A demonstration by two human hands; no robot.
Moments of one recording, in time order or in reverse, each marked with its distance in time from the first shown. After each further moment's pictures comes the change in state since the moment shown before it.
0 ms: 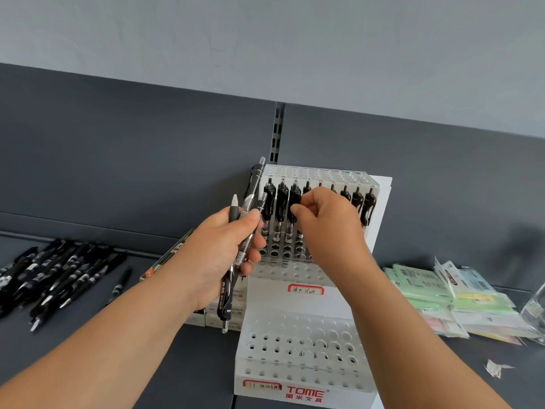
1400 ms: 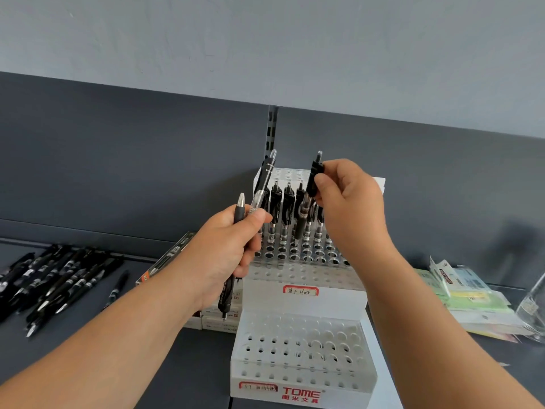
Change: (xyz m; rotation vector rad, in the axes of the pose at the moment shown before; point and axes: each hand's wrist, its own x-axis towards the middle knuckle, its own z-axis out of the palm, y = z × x) left_hand 0.000 0.004 0.012 0.122 -0.013 0.079; right_hand 0.009 -0.006 -0.031 0.248 0.135 -0.084
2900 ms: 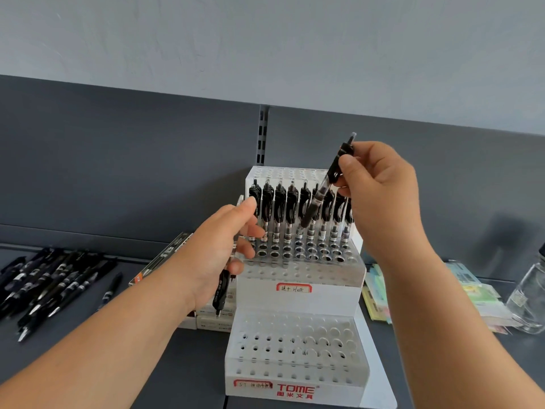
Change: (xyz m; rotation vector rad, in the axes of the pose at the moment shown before) left_hand -0.001 0.002 0.002 -0.008 -0.002 -0.067; right_hand 0.002 -0.008 -0.033 0.187 0.120 0.011
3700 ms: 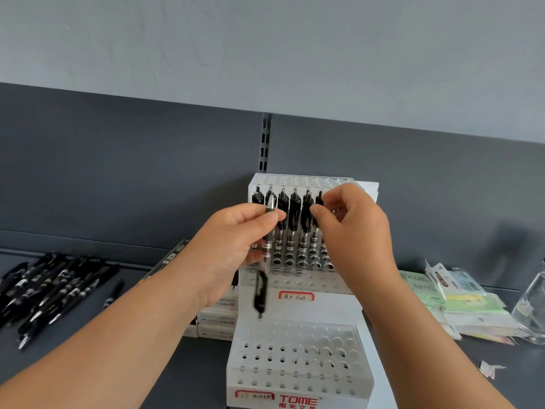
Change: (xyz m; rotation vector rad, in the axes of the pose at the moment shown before) left_hand 0.003 0.010 0.009 -0.030 -0.070 0.108; right_hand -0.022 0.022 0.015 -0.436 -0.075 0.000
